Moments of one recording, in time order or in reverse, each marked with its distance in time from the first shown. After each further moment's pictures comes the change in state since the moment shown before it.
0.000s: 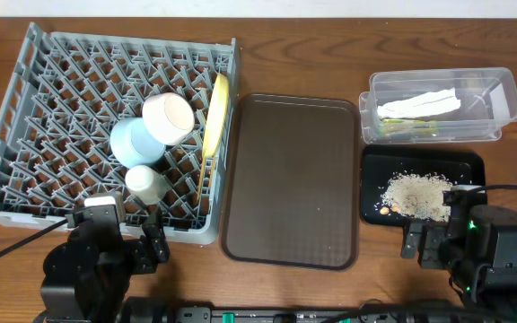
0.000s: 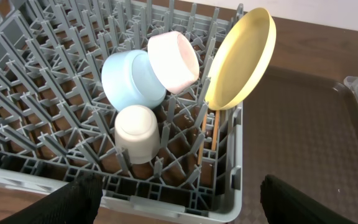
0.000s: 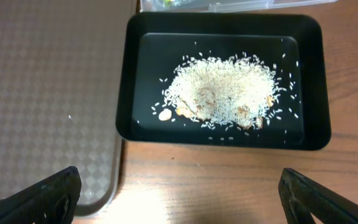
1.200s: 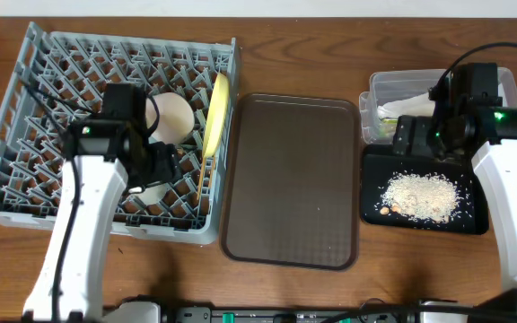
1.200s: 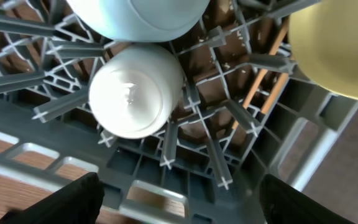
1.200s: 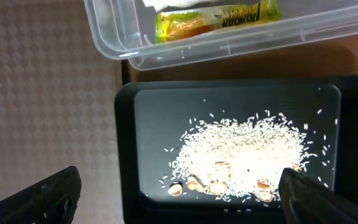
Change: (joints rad) left arm 0.027 0.957 0.336 -0.171 -0.032 -0.132; right arm -0.079 0.892 0.448 0.130 -0.080 0.026
